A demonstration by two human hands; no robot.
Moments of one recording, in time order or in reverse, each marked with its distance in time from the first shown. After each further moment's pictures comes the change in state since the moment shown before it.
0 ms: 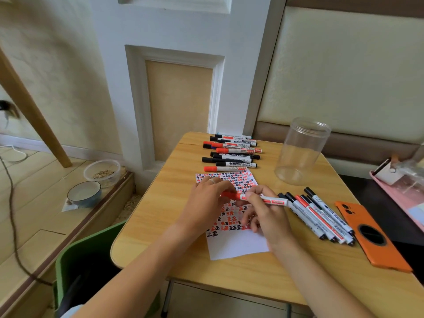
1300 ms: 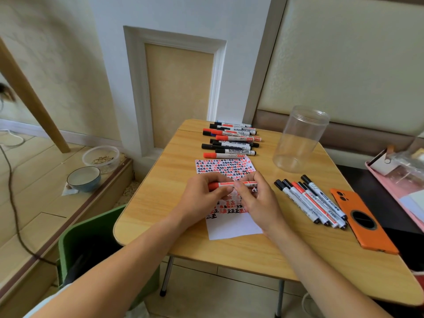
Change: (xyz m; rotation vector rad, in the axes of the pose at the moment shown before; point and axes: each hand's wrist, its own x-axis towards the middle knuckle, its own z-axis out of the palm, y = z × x) left_hand -0.025 0.003 -0.006 -0.715 -0.021 -0.252; right_hand 0.000 0.011 0.001 -0.270 -0.081 -0.157
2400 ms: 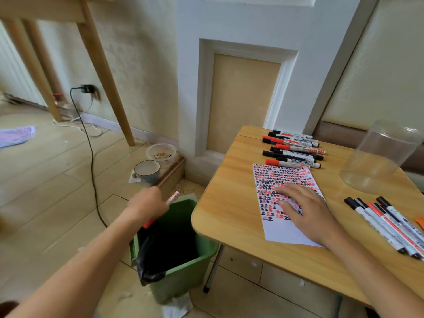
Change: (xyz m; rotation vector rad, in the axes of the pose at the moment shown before) left_hand -0.080 -0.091 -0.235 0.997 0.073 -0.727; right_hand 0.020 0.009 0.021 -0.778 -0.273 -0.183
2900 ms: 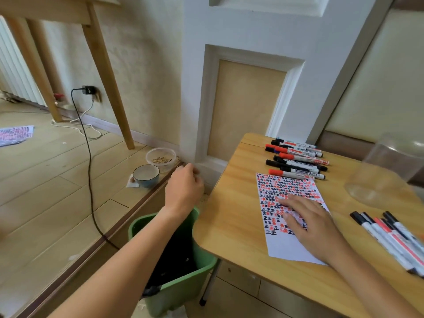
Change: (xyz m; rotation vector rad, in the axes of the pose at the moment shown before) left_hand 0.001 0.094 -0.012 -0.464 0.476 0.184; right_hand 0.000 0.001 0.003 -0.050 0.010 0.009
